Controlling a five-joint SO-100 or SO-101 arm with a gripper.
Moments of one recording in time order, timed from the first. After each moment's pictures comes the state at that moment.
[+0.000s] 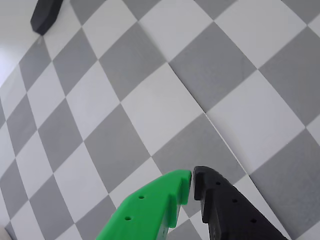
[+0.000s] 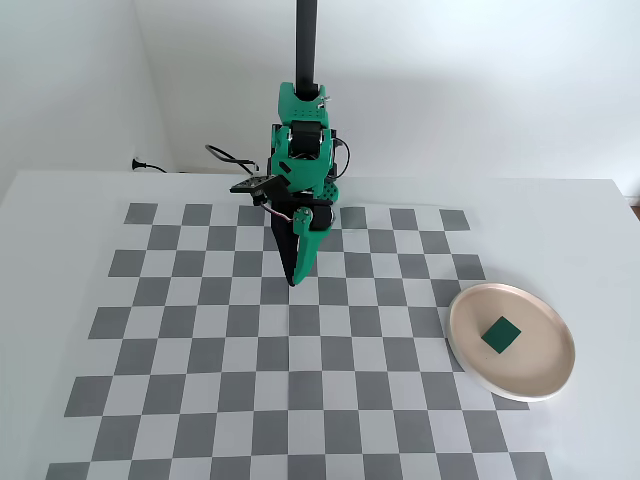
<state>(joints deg) 0.4 190.5 177.2 53.3 -43.3</state>
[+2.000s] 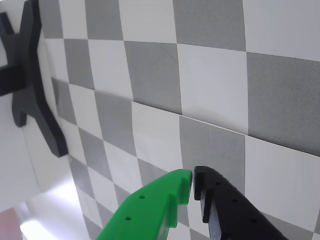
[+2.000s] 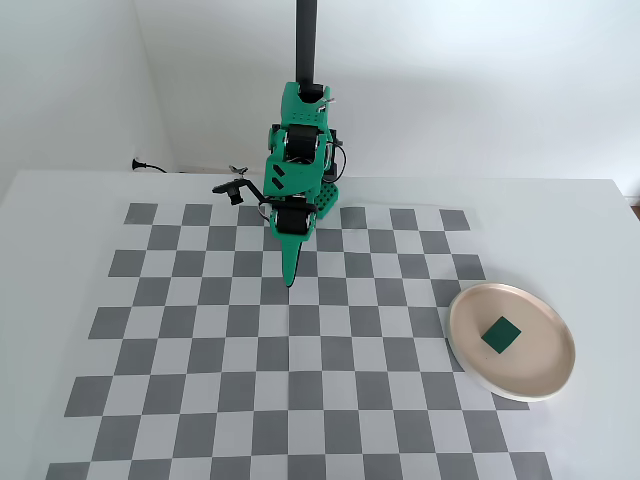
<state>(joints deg) 4.7 190.5 178.2 53.3 0.8</state>
